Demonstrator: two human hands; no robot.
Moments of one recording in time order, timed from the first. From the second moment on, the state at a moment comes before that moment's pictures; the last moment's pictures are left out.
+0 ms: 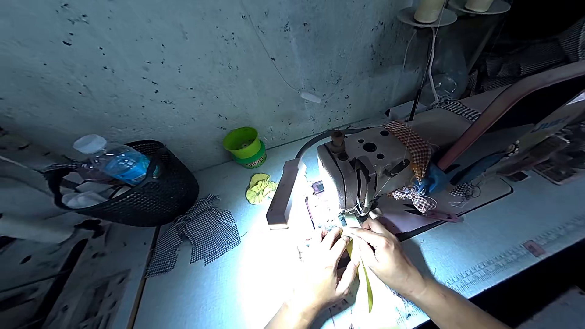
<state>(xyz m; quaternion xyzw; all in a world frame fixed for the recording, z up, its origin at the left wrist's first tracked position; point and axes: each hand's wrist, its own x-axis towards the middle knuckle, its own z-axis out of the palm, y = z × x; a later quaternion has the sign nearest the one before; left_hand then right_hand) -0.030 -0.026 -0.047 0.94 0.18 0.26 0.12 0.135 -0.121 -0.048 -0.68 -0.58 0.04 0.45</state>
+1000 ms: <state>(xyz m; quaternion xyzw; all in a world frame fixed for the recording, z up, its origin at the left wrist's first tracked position) -0.030 -0.025 -0.045 0.94 0.21 0.25 0.12 0.130 -0.120 -0.047 -0.71 -0.59 -0.01 0.39</state>
